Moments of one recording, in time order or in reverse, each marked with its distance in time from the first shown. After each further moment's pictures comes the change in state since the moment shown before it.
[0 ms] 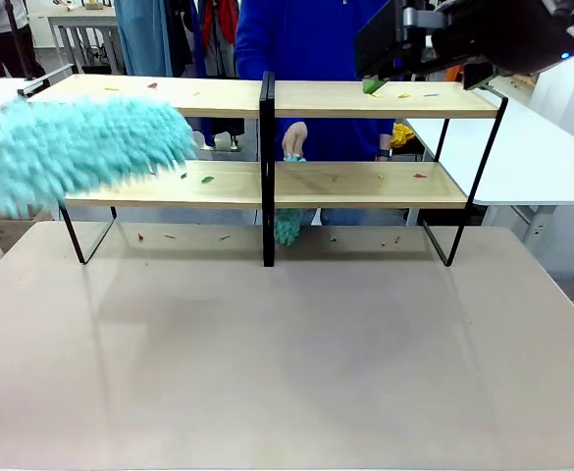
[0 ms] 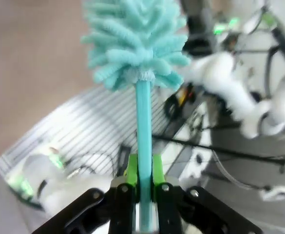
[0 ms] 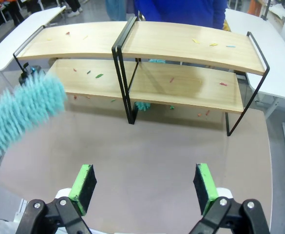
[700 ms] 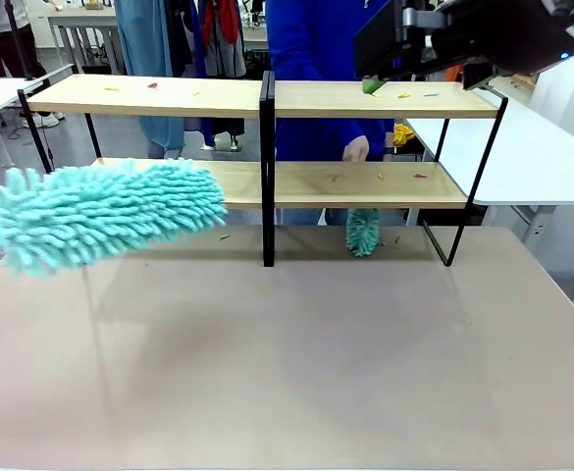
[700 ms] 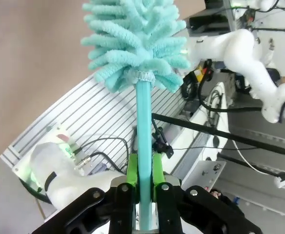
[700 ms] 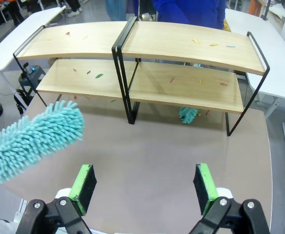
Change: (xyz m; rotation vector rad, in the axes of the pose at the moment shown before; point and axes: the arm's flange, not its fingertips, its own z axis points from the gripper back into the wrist) left arm 0.009 -0.008 -0.045 0.070 0.102 -0.040; right arm 0.000 0.000 0.000 0.000 0.000 0.000
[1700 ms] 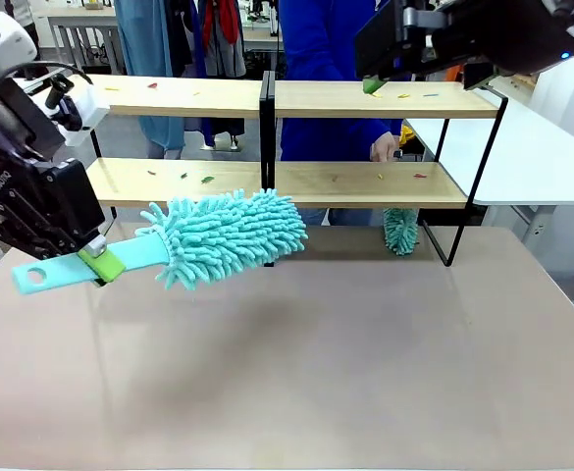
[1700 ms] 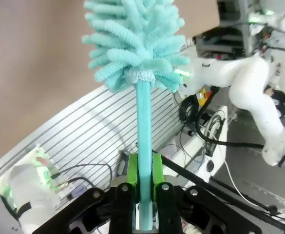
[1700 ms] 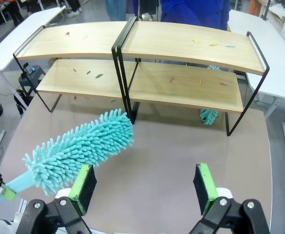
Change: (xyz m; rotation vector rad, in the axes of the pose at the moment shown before) left arm 0.082 -0.057 -0.101 0.050 0.009 0.108; right arm 0.000 0.000 0.000 -0.001 0.000 0.000
